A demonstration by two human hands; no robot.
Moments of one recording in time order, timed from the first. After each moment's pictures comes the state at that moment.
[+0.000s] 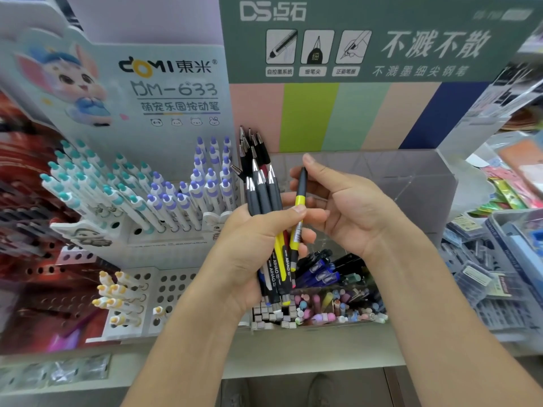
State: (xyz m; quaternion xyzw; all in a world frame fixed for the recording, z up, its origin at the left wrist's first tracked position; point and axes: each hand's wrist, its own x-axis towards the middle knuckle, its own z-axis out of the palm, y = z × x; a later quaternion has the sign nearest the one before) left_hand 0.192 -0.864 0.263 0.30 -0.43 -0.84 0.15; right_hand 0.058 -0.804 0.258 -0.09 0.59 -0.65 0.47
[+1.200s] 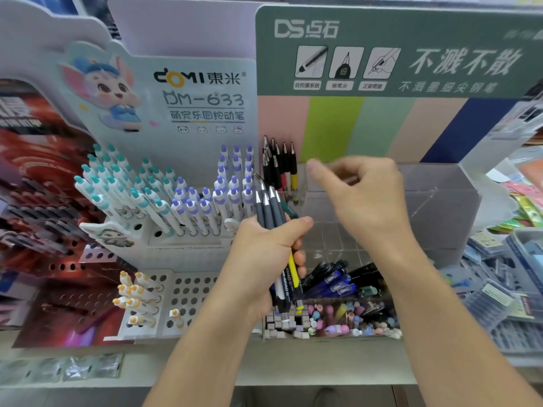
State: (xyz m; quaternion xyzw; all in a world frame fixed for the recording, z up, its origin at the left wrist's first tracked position) left_hand 0.196 -0.875 0.247 0.37 -0.45 -0.79 0.17; right_hand 0.063 -0.817 0.267 -0.33 0.81 -0.47 0.10
